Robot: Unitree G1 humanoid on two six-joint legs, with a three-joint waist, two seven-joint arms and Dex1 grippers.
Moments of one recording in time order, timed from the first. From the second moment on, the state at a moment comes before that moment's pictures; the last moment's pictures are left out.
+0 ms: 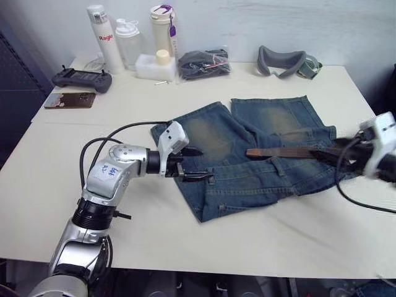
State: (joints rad) left arm -0.66 0.47 -0.12 -0.12 -0.36 0.78 -0.91; right arm -0.30 -0.75 -0.43 -0.09 0.70 1.10 0.65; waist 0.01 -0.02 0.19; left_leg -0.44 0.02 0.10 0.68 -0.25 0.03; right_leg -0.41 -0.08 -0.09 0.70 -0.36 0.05
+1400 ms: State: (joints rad) left arm -0.65 0.50 -0.14 -0.18 -0.39 0.78 -0.86; right arm -0.56 -0.43 -0.86 0.21 1.11 1.29 0.11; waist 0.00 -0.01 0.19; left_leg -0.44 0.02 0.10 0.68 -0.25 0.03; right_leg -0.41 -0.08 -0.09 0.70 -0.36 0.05
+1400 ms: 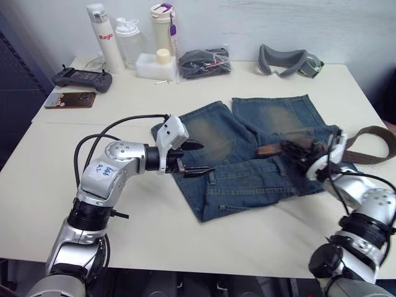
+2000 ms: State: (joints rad) left arm -0.66 0.51 -0.17 -0.18 -0.39 0.76 -0.89; right arm -0.42 -0.57 -0.74 0.28 1.16 1.33 0.35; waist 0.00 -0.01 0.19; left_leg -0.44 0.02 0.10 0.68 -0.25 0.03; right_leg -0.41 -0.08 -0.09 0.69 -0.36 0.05
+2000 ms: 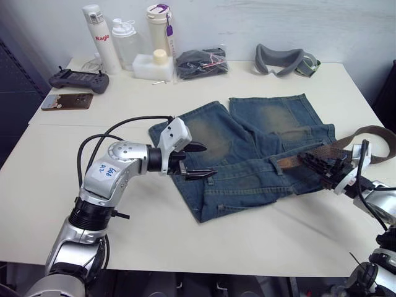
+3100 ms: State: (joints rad) left arm -0.73 0.38 -0.38 0.06 -0.10 0.21 -0.88; right arm -0.11 -0.74 -0.61 -0.18 1.24 1.32 0.32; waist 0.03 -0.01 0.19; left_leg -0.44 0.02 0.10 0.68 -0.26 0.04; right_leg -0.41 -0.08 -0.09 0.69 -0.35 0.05
